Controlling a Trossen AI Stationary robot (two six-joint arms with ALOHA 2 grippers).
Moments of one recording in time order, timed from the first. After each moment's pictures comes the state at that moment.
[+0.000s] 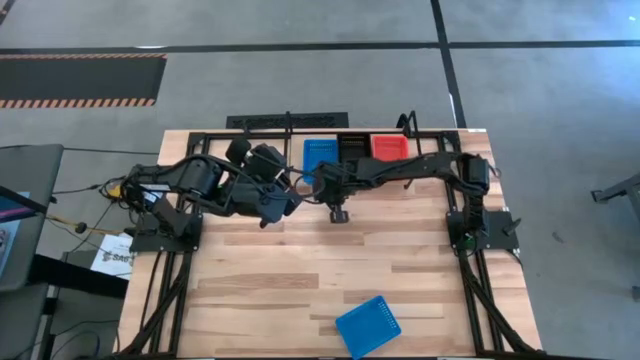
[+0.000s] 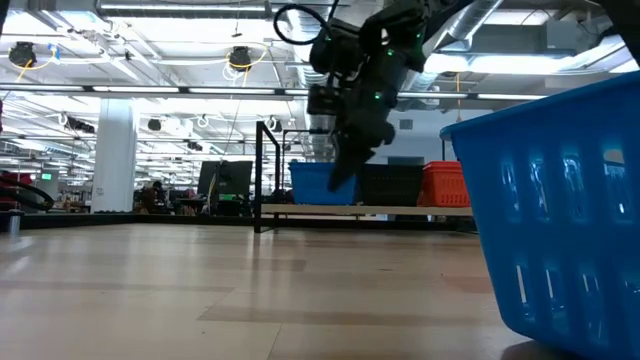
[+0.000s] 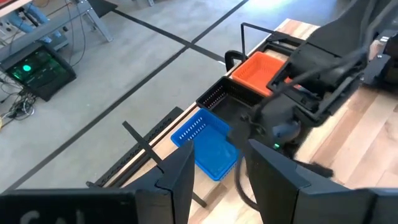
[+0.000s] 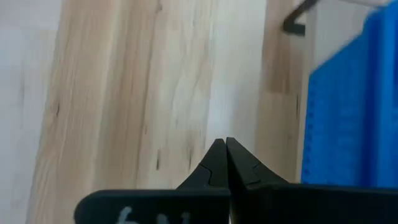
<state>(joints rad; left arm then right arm) -0.27 1.75 2.29 -1.57 -0.91 -0.71 -0.17 1.94 1.43 -0.59 0.00 -0.32</state>
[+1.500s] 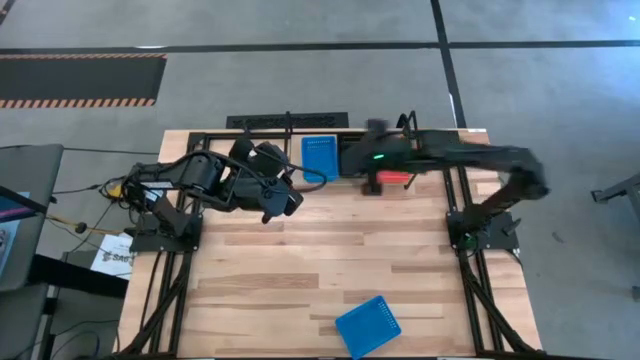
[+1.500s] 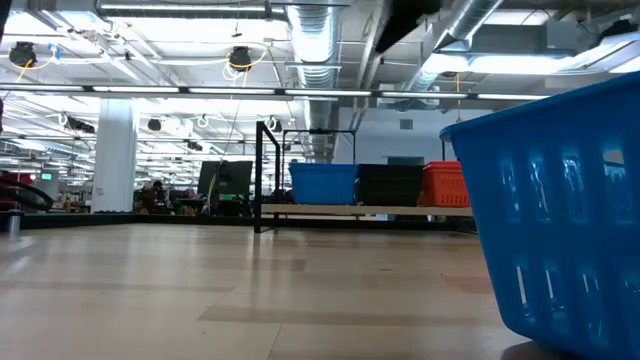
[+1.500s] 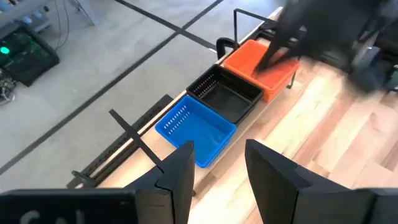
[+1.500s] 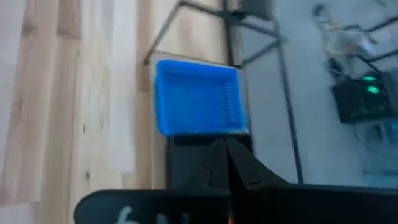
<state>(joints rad) -0.24 1.75 2.29 -1.57 -0.83 -0.72 -0.11 1.56 1.64 -0.93 0.39 -0.37</state>
